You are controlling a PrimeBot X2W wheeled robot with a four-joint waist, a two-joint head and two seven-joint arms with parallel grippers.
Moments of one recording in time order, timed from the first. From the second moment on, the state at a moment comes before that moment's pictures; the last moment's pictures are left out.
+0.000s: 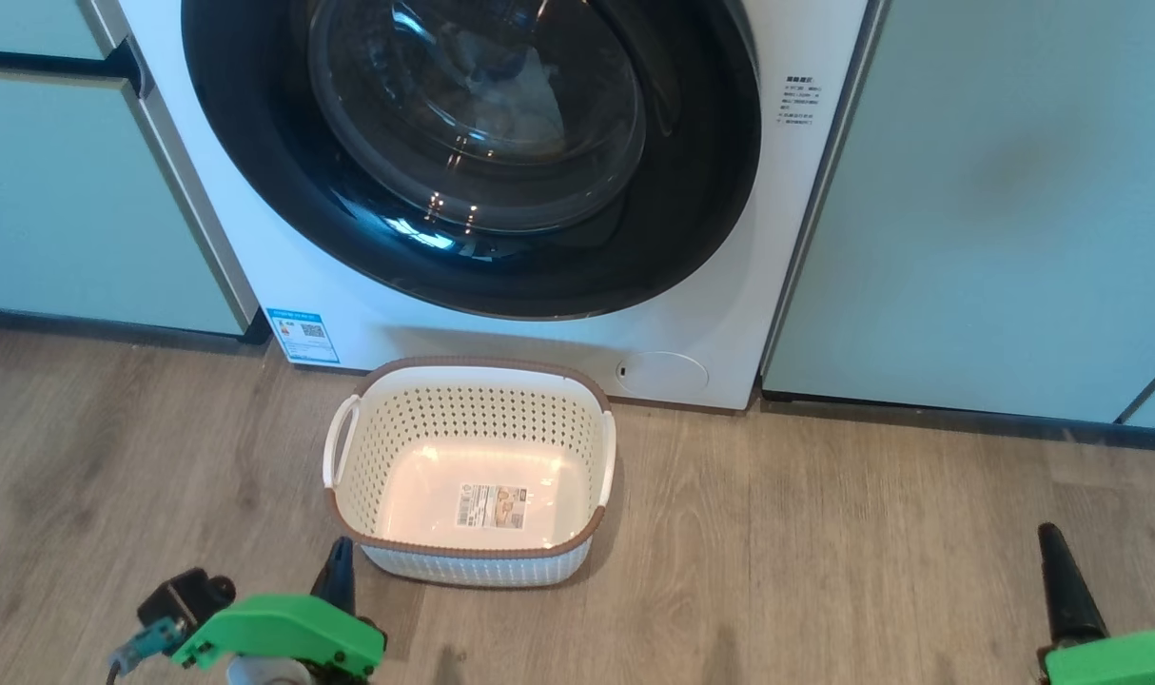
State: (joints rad) left arm -0.01 0.07 -0.13 0.30 -0.96 -0.05 -0.07; right arm 0.08 -0.04 -0.05 0.17 0.97 0.13 -0.02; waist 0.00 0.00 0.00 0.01
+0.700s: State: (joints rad) left arm -0.03 0.07 -0.07 0.29 -1.19 -0.08 -0.01; right arm 0.03 -0.05 -0.07 0.21 1.20 0.13 0.01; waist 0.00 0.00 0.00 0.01
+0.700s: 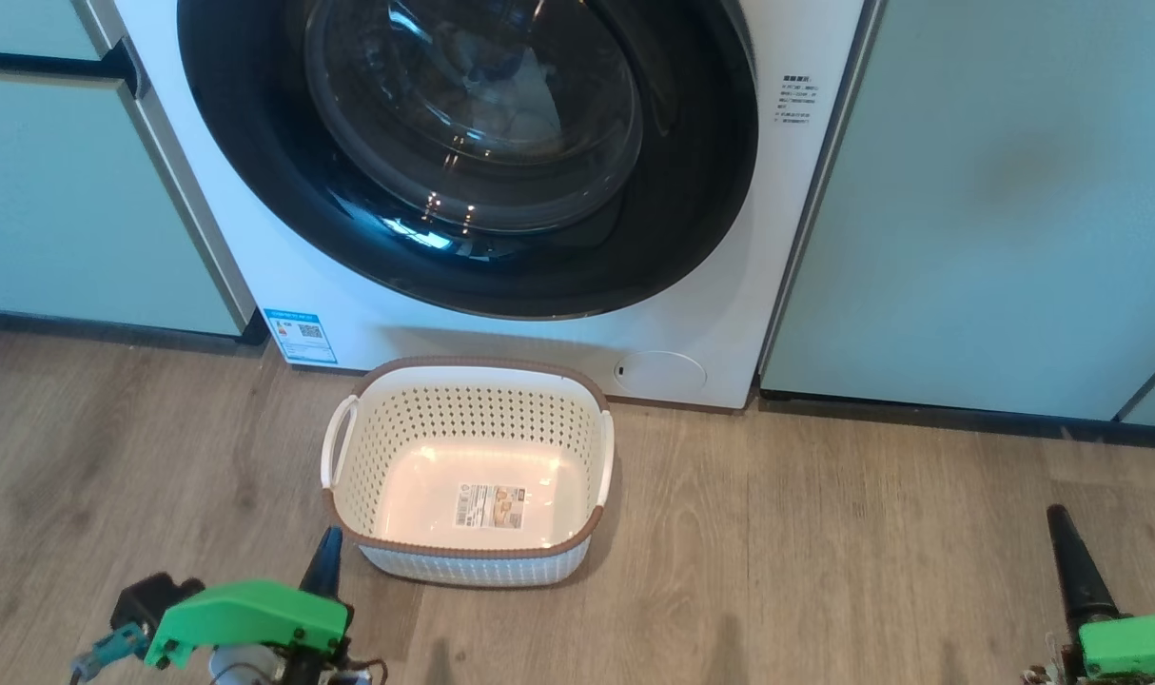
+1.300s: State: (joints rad) left arm -0.04 0.06 0.00 0.29 -1.39 -0.10 0.04; right arm -0.01 -0.05 -0.08 0.24 1.40 0.13 0.05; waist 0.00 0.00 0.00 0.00
